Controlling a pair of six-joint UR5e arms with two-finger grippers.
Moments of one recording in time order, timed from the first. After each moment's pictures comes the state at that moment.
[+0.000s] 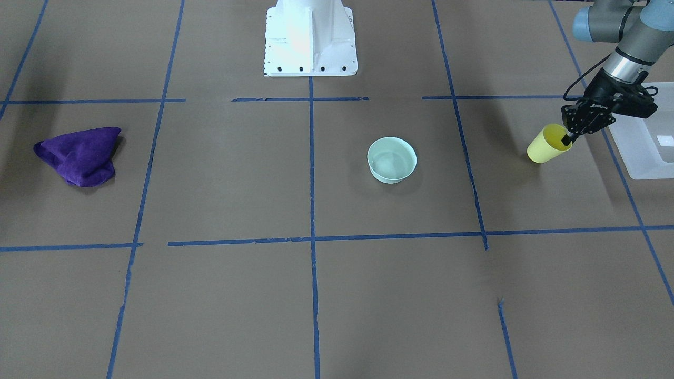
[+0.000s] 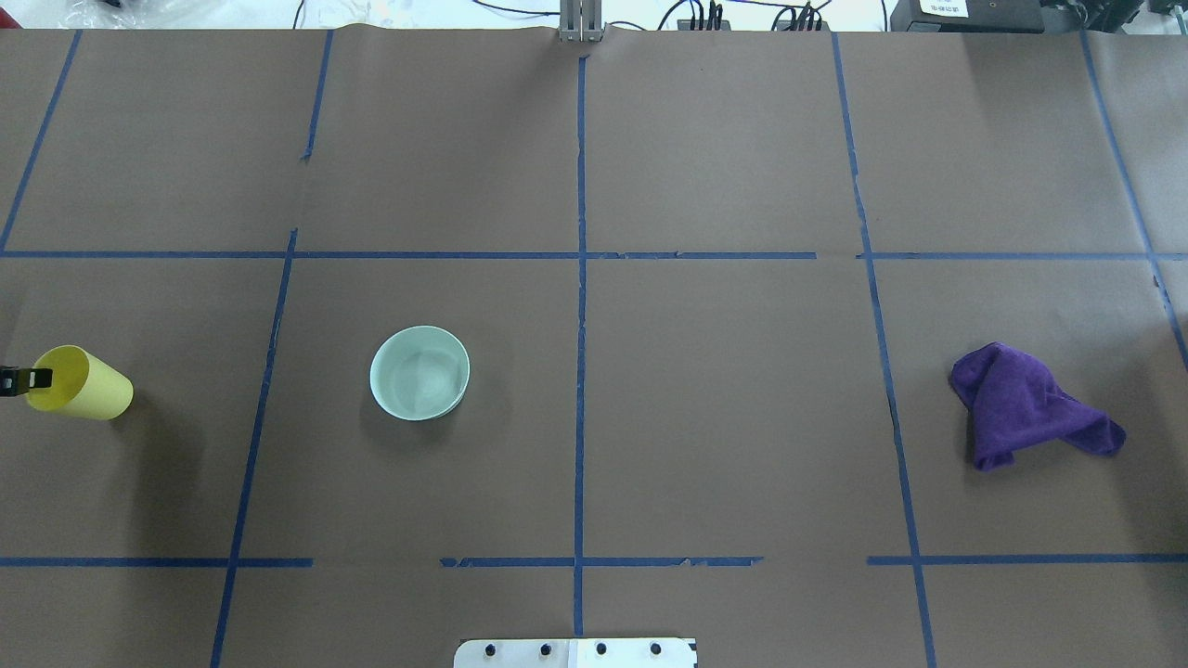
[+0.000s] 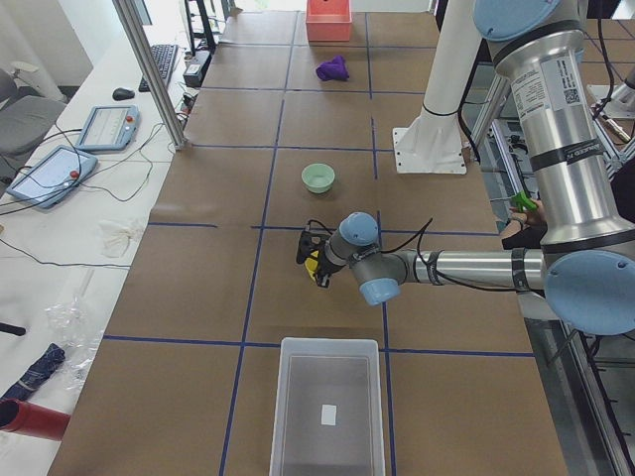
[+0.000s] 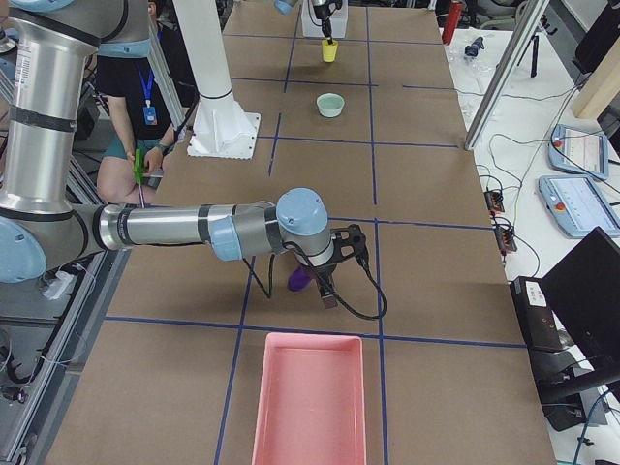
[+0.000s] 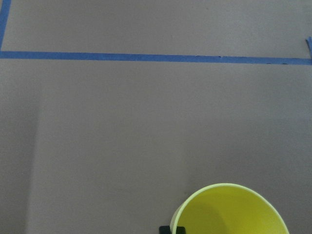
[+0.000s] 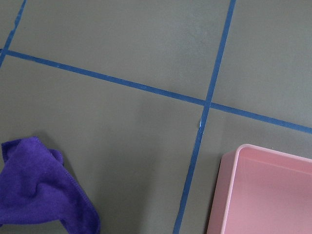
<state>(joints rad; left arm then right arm) -0.91 -1.24 -1.74 -2.68 -2.02 -0.91 1.59 -1.81 1.90 -1.40 2.39 -0.08</state>
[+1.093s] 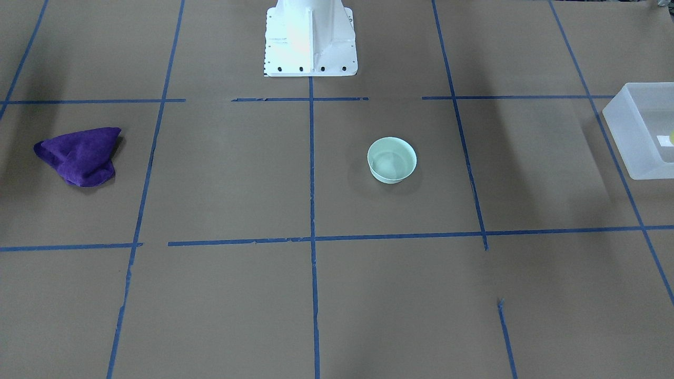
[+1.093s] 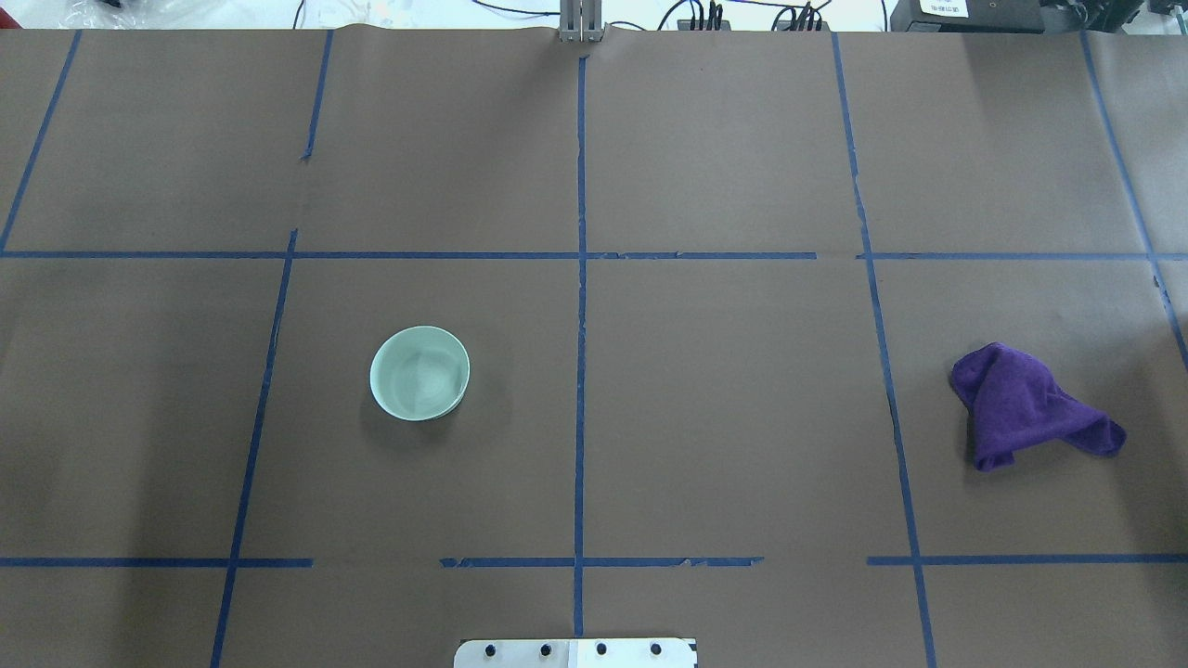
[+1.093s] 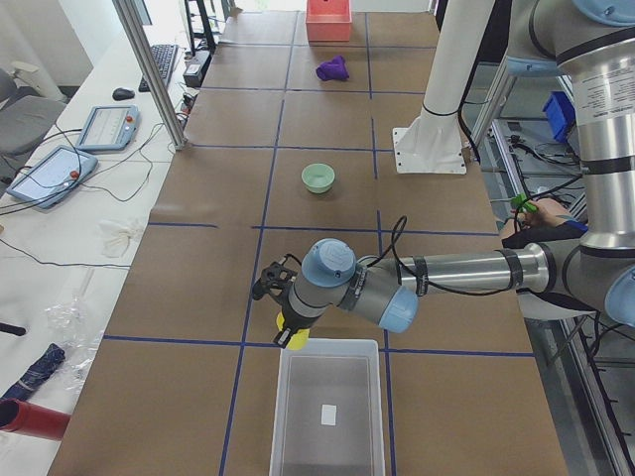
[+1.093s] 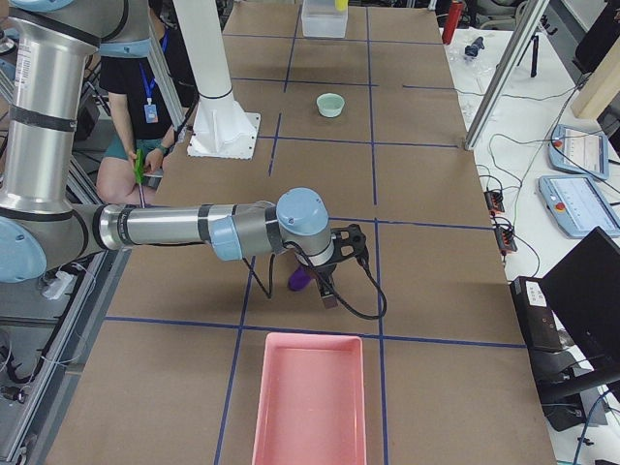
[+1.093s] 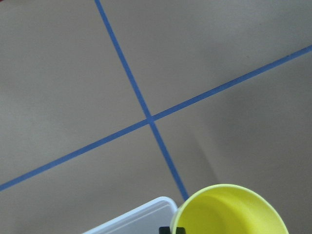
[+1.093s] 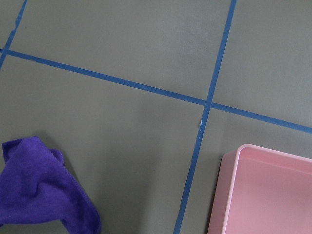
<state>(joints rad) -1.60 -1.35 -1.66 -2.08 -2.28 0.25 1.59 -1.81 1.90 -1.40 2.39 -0.08</state>
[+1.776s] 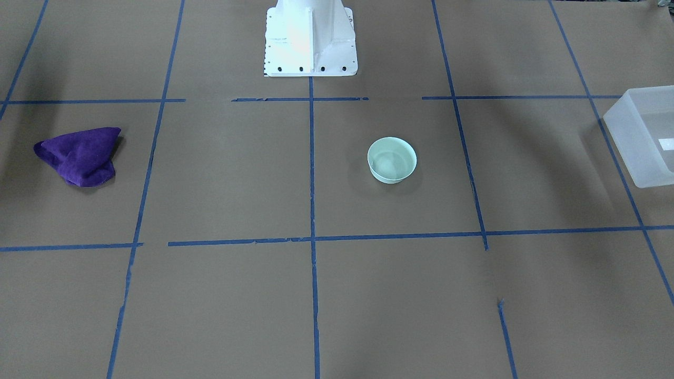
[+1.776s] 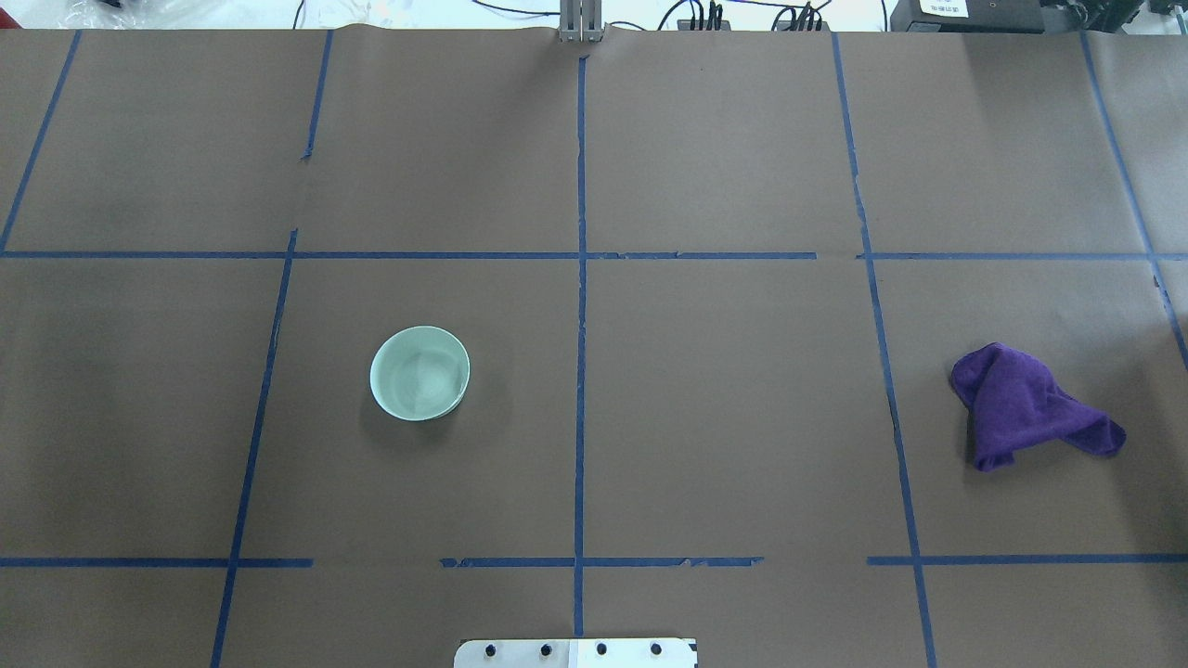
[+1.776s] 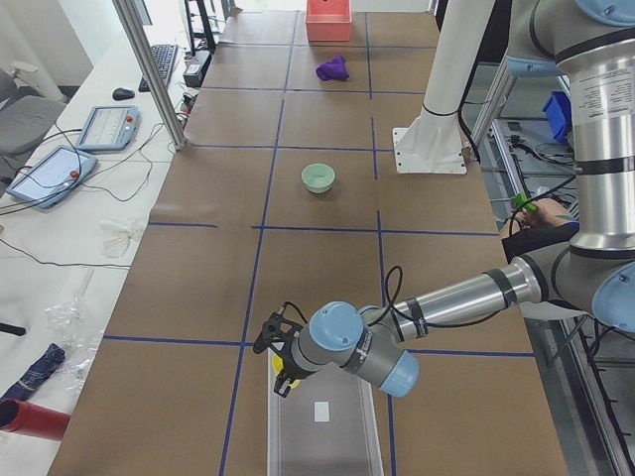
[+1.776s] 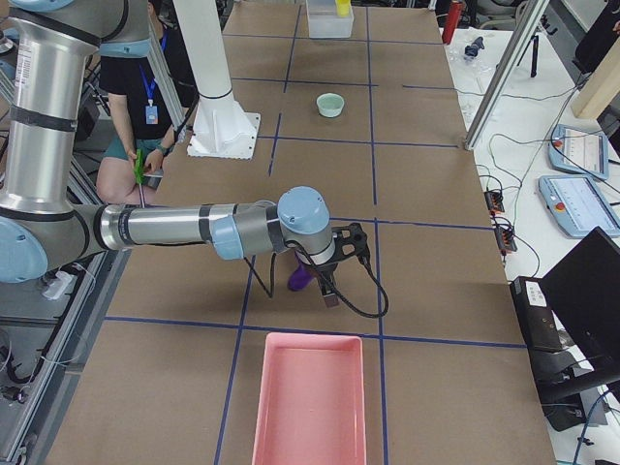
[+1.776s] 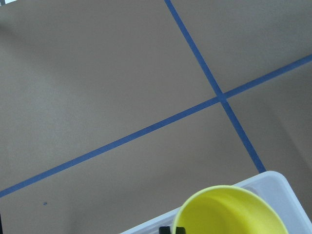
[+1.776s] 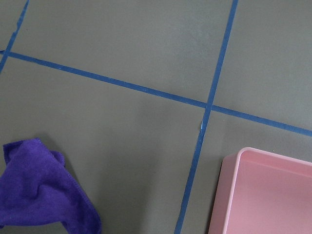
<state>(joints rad) -1.56 -1.38 -1.37 -2.50 -2.25 0.02 1.58 -1.81 1.90 -1.40 2.39 -0.08</state>
